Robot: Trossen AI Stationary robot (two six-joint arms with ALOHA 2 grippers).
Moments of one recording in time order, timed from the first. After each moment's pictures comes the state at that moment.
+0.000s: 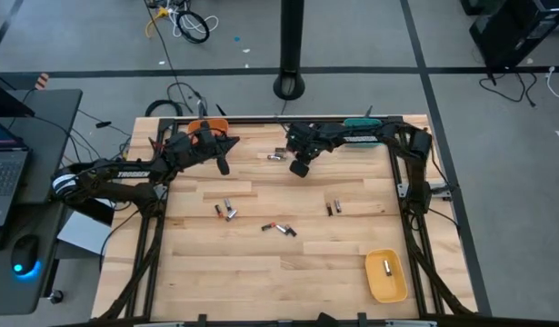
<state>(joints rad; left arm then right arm) 0.59 1.15 0.27 0.87 0.14 -0.01 -0.43 1.93 1.33 -0.59 0.06 0.03</state>
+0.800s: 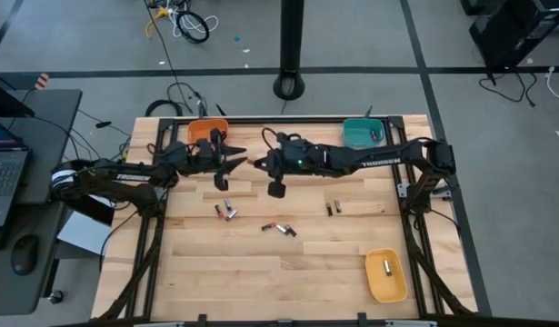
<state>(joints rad) 0.39 1.15 0.28 1.09 0.25 0.02 -0.09 1.76 1.33 0.01 0.13 -0.15</state>
